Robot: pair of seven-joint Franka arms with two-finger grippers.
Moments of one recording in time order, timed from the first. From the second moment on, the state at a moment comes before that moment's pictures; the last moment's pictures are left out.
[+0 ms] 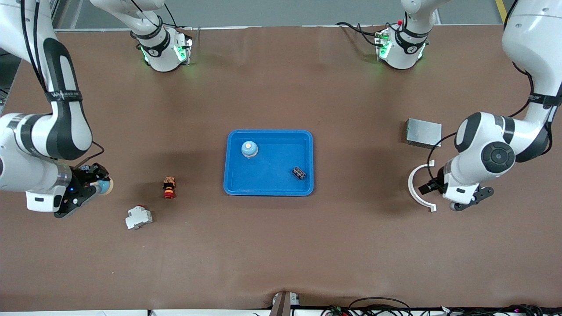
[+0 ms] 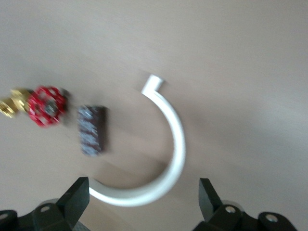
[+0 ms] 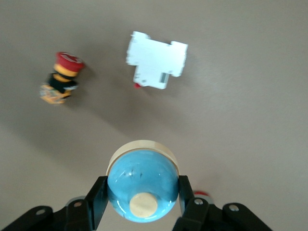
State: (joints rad) left arm 0.46 0.50 -0.61 -1.85 0.41 2.17 -0.81; right arm -0.04 0.48 -0.07 -1.65 -0.03 2.01 -0.79
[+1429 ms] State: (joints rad) left arm -0.26 0.76 -0.49 -1.58 0.39 2.26 -1.61; right arm -0.03 0.49 -0.08 -2.01 -0.04 2.38 -0.83
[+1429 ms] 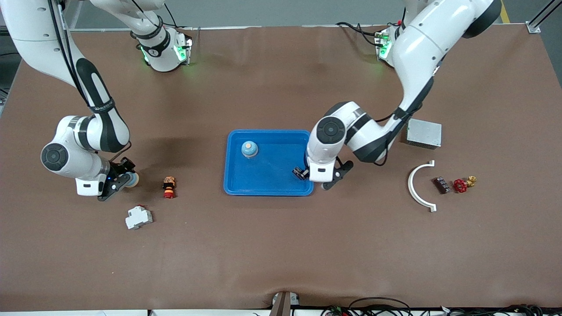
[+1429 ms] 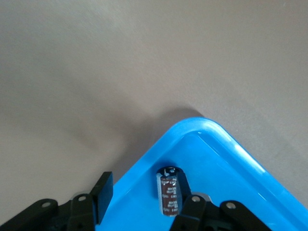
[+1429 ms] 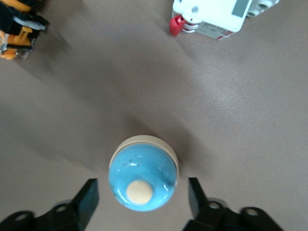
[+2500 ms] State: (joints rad) left arm -0.32 0.87 -0.47 -1.50 0.39 2.32 -1.61; right arm 0.41 0.26 -0.04 -1.88 0.08 1.94 0.19
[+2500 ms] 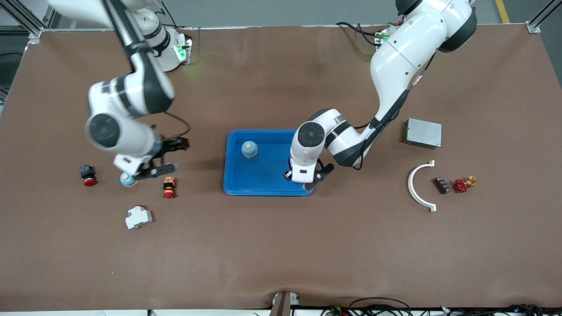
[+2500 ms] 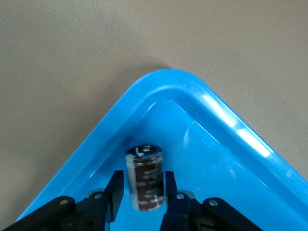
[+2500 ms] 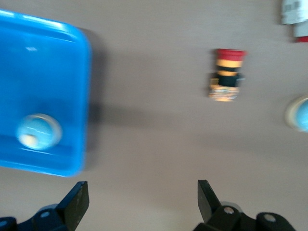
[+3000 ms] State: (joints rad) left arm -0.32 0.86 -0.47 -1.47 0.39 2.29 -1.61; right arm 0.62 0.33 -0.04 -1.91 0.10 2.18 0.47
